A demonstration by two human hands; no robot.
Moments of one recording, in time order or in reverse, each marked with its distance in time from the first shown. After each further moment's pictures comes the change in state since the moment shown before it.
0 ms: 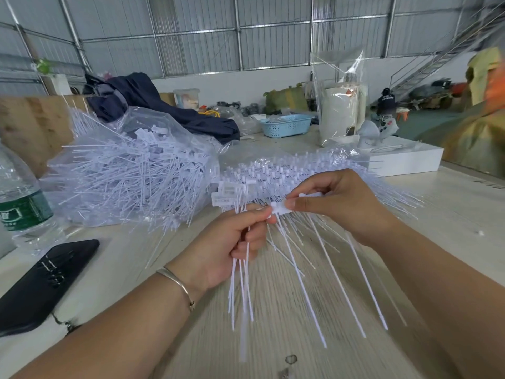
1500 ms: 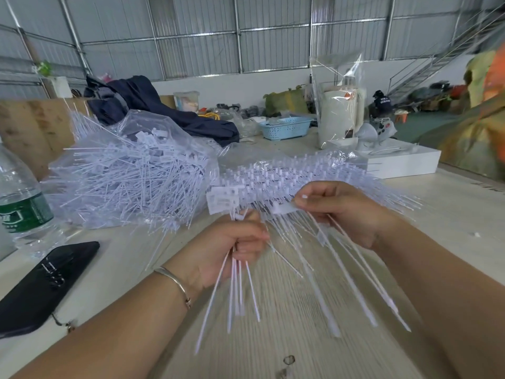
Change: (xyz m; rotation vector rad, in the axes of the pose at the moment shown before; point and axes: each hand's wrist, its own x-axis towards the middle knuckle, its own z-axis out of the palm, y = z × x) left_hand 0.002 -0.003 -0.010 -0.175 -0.151 -0.090; right_hand 0.005 0.015 -0.013 0.219 -0.180 0.227
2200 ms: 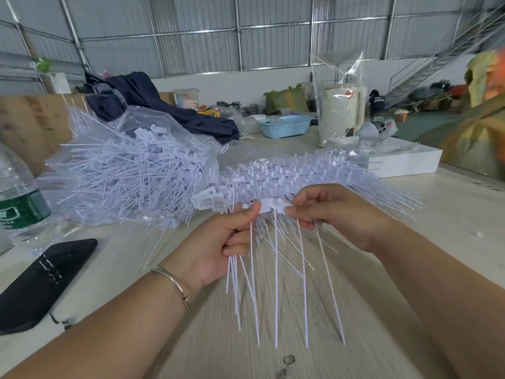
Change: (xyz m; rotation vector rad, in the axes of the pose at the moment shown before) left_hand -0.001 0.001 0.000 -0.073 0.207 0.065; right_hand -0.001 0.002 0.007 -0.182 -0.007 0.021
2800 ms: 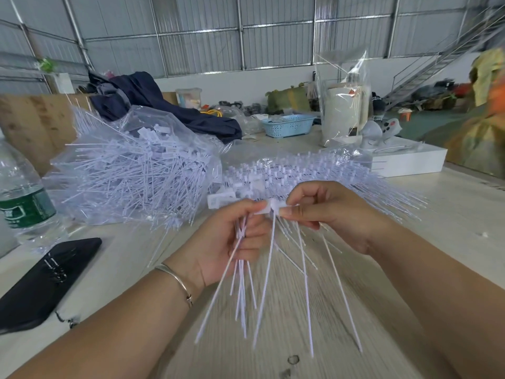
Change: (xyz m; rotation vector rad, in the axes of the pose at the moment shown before) left_hand -0.002 0.004 0.004 0.018 -0.242 -0.107; right_hand -0.002 -0.009 0.014 0.075 -0.004 -0.064
